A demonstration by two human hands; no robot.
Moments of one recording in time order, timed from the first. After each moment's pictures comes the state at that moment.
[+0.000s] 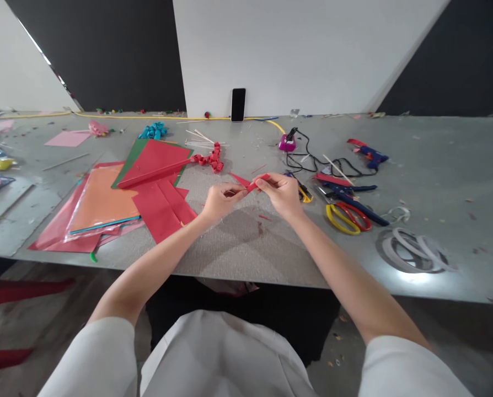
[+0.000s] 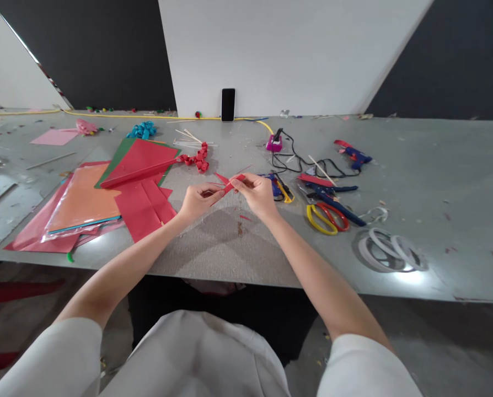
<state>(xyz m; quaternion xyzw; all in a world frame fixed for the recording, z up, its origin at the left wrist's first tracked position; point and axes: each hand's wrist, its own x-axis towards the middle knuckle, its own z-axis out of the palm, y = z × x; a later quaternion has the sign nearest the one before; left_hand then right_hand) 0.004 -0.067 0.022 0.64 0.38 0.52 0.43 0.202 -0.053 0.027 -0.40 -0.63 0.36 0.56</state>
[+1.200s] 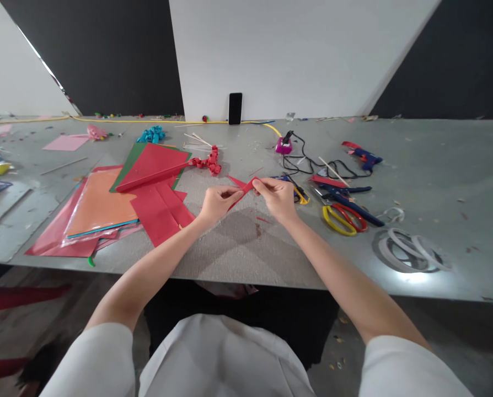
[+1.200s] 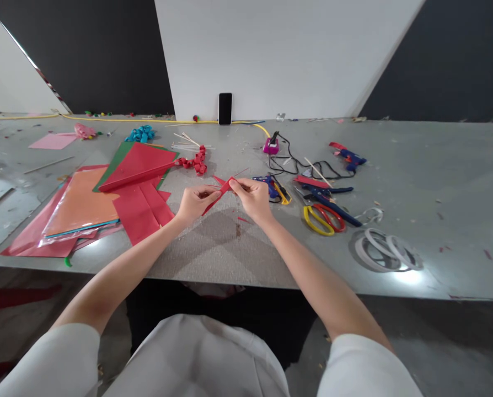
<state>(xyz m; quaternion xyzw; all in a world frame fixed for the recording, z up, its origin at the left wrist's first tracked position) 0.002 -0.057 0.010 0.64 0.39 0.52 0.41 0.194 -0.058 0.027 -0.43 -0.62 0.30 0.58</state>
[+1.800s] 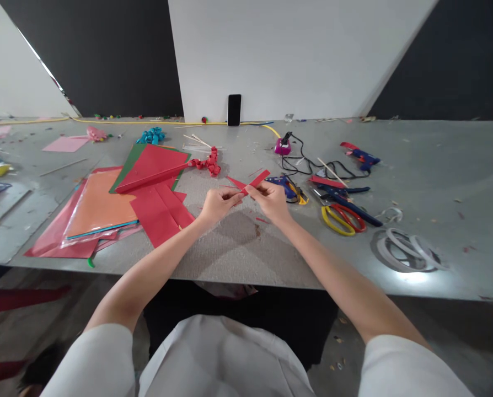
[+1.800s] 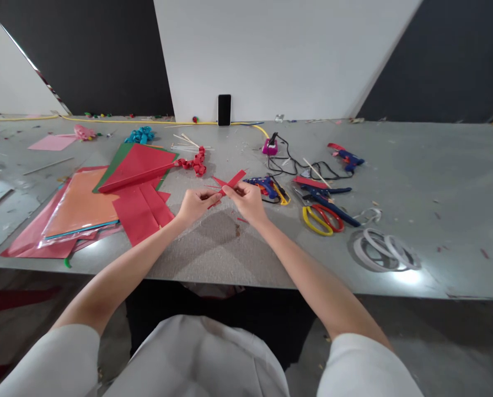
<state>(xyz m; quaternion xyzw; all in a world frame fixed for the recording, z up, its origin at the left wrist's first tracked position) 0.001 -0.057 0.012 0.65 0.40 0.47 0.44 0.187 -0.058 0.020 -0.43 -0.62 0.33 0.56</state>
